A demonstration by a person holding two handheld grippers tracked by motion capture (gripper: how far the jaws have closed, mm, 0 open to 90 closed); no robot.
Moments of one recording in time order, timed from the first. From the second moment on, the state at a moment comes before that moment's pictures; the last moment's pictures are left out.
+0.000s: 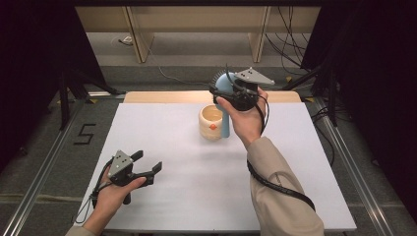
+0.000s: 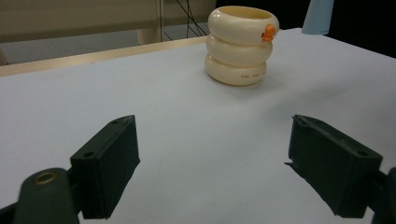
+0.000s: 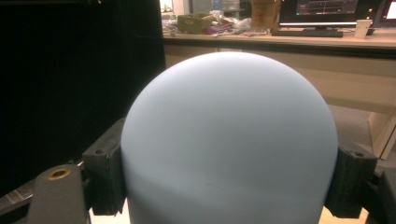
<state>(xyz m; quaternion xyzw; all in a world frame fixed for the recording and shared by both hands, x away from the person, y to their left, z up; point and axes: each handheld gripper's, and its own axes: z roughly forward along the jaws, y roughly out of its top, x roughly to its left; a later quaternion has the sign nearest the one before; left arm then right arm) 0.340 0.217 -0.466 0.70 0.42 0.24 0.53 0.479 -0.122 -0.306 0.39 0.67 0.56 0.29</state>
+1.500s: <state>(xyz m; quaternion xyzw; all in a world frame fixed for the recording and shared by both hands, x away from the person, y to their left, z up) 0.341 0.217 -0.467 0.70 0.42 0.24 0.53 0.495 -0.120 -0.292 0.39 0.66 0.57 0.30</state>
